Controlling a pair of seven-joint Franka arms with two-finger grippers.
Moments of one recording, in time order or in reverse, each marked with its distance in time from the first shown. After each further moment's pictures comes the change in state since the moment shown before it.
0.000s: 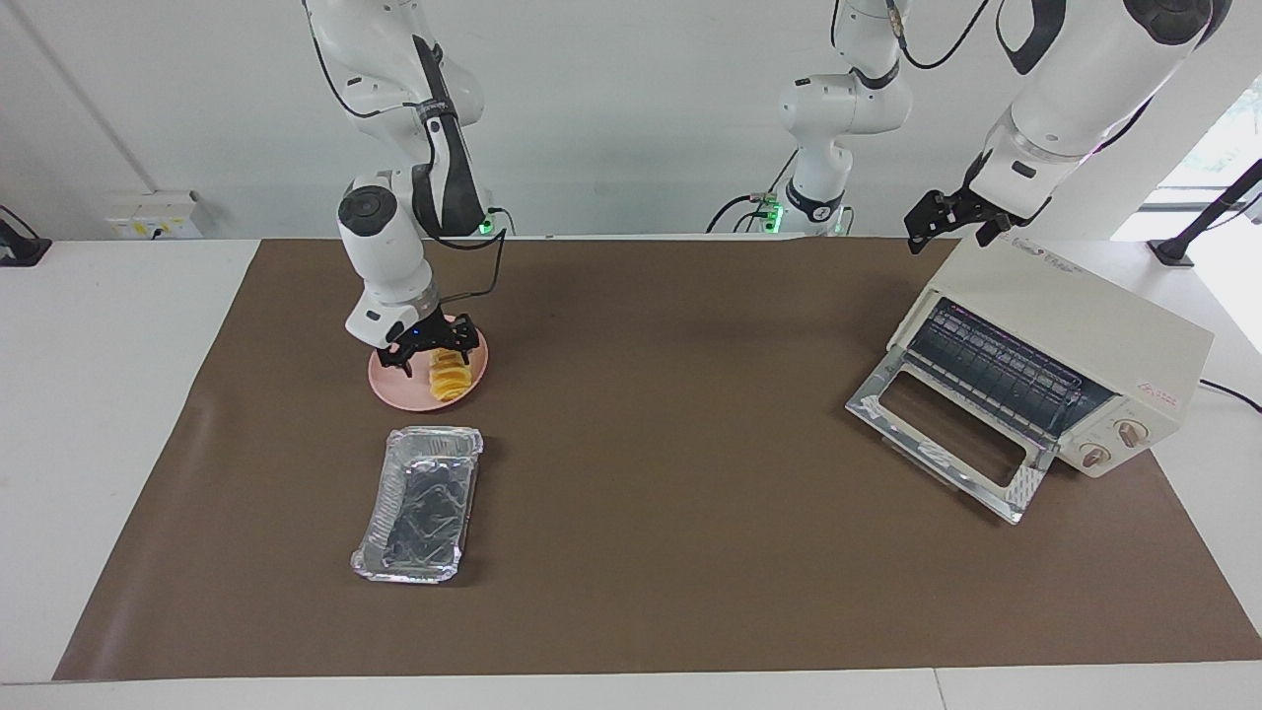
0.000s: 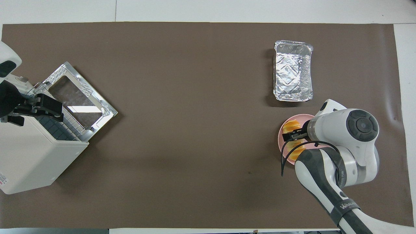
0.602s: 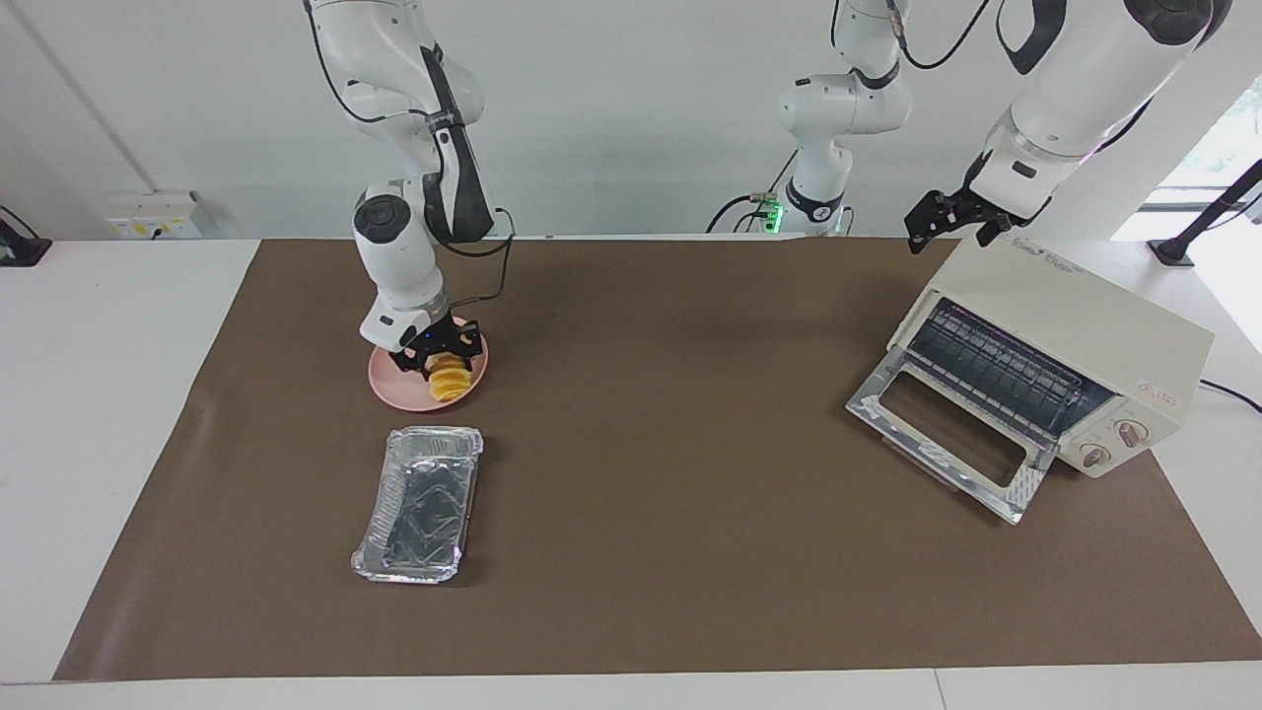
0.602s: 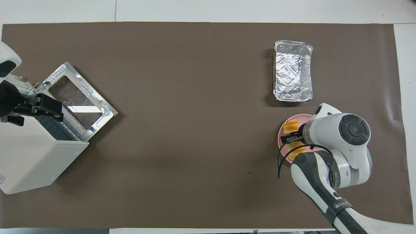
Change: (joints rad) left arm 0.000 0.000 0.000 0.000 0.000 0.000 0.000; right arm 0.011 0.022 0.000 -0.023 0.000 0.044 0.000
